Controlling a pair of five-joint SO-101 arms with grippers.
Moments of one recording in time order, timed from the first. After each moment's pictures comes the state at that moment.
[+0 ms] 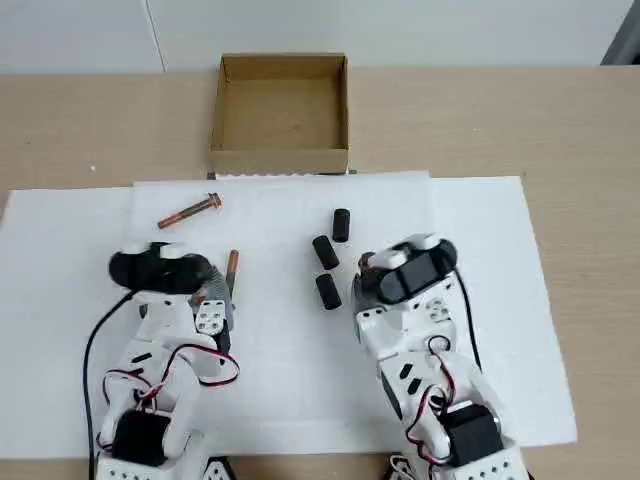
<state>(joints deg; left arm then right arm) 5.6 -103.5 89.5 55.2 9.4 -23.5 -94.2 78.6 49.3 -5.1</state>
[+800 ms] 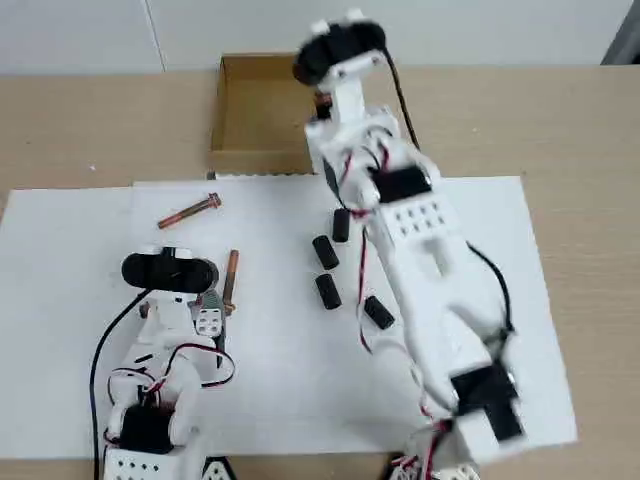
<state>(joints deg) 2.3 -103.4 95.3 55.2 5.6 -21.7 1.8 -0.5 36.2 3.2</state>
